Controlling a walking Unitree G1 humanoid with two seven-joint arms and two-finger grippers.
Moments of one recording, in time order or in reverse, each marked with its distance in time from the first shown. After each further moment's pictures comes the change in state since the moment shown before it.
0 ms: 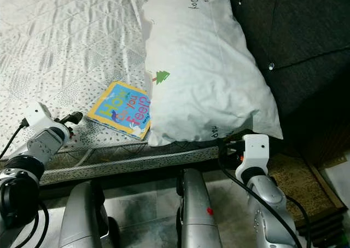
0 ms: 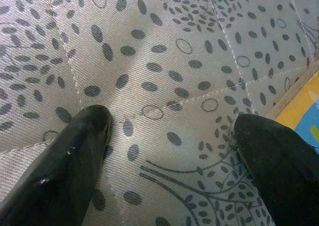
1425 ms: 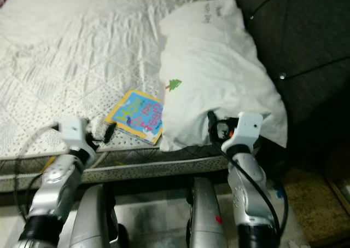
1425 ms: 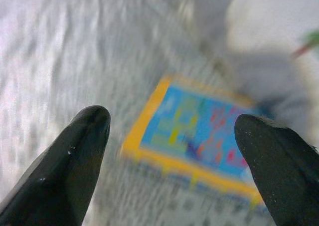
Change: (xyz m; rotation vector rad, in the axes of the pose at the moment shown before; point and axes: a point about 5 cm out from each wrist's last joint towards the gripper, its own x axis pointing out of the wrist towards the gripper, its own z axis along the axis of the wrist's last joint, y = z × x) left arm -0.066 -0.050 -0.058 0.521 -0.348 -0.506; right arm 0.033 0.032 0.044 0.190 -0.231 -0.014
